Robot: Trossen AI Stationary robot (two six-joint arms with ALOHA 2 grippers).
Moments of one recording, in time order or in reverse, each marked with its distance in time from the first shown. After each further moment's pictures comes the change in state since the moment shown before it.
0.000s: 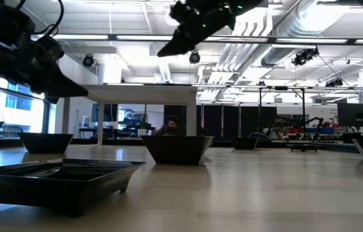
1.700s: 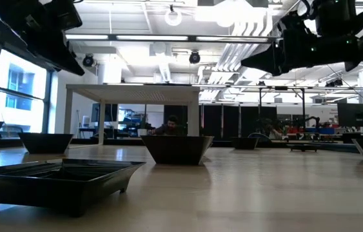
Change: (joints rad) left arm -0.349 0.459 0.522 -0.473 -0.201 -0.078; right arm 0.144 -0.794 -1.380 1.083 0.358 0.333
